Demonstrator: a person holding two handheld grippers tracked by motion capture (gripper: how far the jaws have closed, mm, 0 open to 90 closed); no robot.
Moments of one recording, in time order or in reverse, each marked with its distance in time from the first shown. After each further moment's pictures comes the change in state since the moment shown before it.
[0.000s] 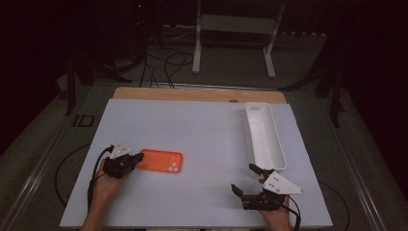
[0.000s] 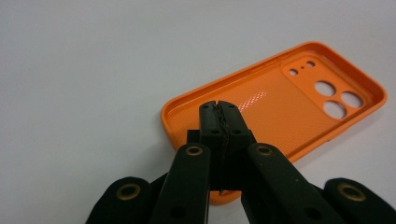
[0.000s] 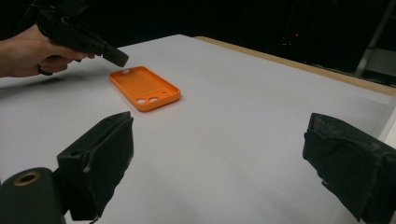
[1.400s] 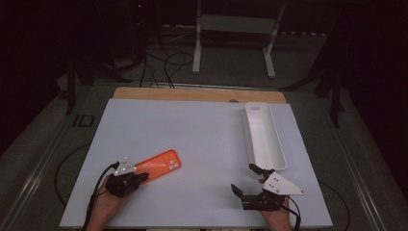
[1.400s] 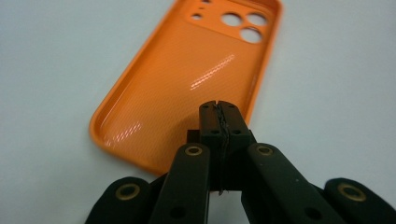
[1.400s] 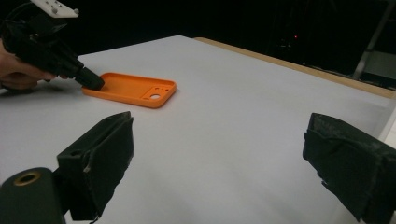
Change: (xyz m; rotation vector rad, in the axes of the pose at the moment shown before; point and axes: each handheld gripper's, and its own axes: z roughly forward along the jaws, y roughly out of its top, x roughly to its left) left arm -0.041 -0.026 -0.014 0.100 -0.114 0.026; right arm 0.001 0.001 -0.001 -0.005 -0.004 -0.010
